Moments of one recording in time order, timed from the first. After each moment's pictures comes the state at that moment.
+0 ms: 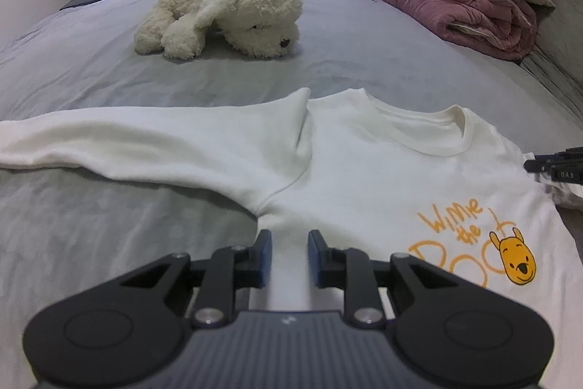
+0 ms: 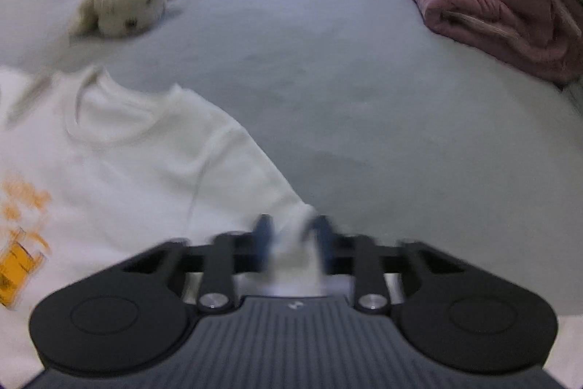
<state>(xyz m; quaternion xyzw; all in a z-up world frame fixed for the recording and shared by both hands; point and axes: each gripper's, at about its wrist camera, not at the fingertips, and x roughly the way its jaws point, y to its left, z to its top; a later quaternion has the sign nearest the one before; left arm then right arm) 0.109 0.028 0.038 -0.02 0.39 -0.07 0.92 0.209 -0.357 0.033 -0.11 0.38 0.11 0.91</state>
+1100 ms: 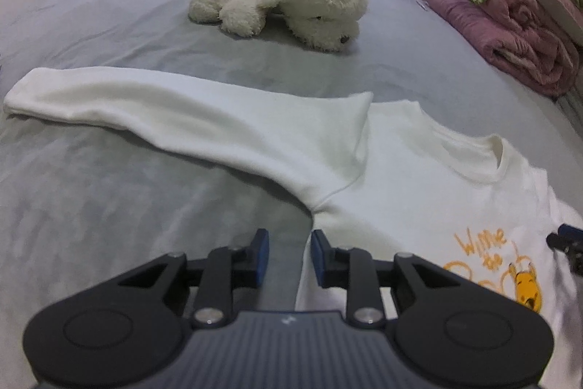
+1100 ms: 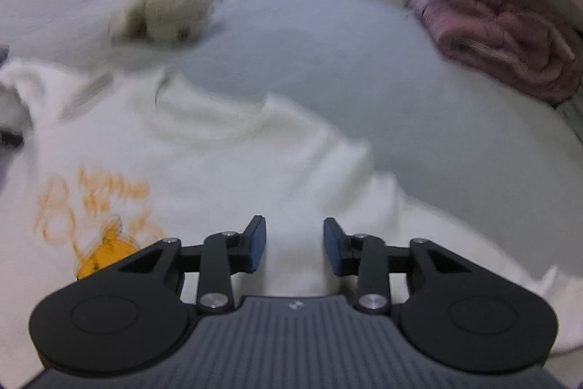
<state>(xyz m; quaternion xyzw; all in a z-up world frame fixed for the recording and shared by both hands) 0.115 0.058 0.038 -0.08 0.42 -0.01 0.90 0.129 -0.300 0.034 -0.12 0.37 0.10 0.92</state>
